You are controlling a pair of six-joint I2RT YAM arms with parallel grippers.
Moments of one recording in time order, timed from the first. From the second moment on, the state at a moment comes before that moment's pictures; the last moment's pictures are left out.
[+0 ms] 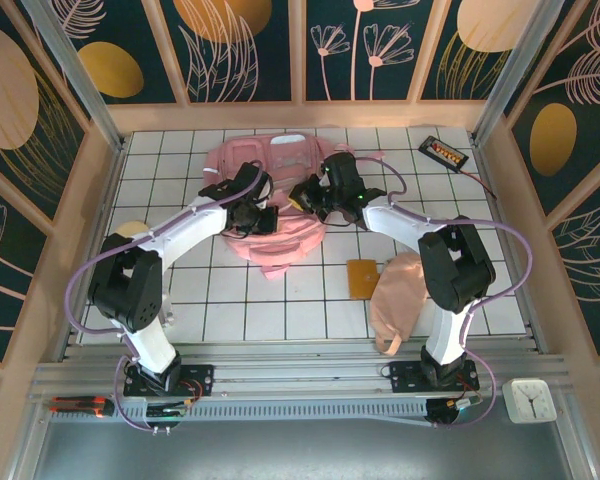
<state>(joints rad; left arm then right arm) -0.52 1.74 1.30 -0.65 0.13 -0.45 0.56 1.84 1.28 -0.04 -0.46 1.21</state>
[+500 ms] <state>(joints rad) -0.39 1.56 1.18 -0.55 0.31 -0.30 0.51 1.78 1.28 -0.18 -0.58 1.03</state>
